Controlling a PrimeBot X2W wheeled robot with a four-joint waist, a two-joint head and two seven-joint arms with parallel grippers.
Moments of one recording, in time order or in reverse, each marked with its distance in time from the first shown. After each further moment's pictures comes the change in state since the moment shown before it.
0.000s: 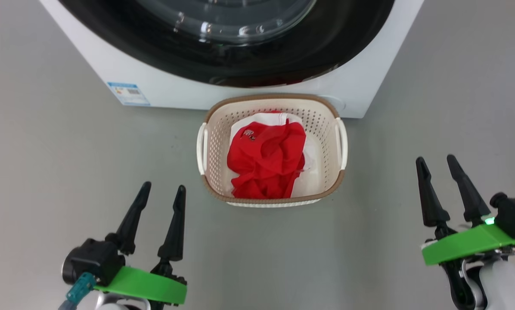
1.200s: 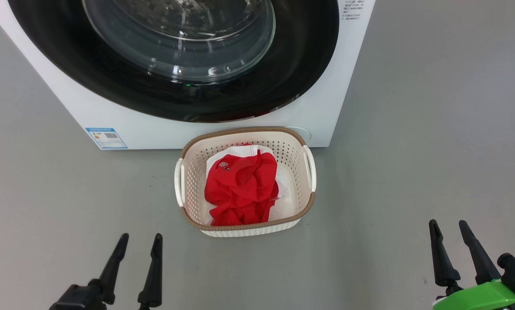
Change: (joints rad) left arm 0.177 0.004 0.096 0.008 0.032 -0.009 0.000; right arm 0.235 0.050 -0.090 -0.007 -0.035 0.000 0.000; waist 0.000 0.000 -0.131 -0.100
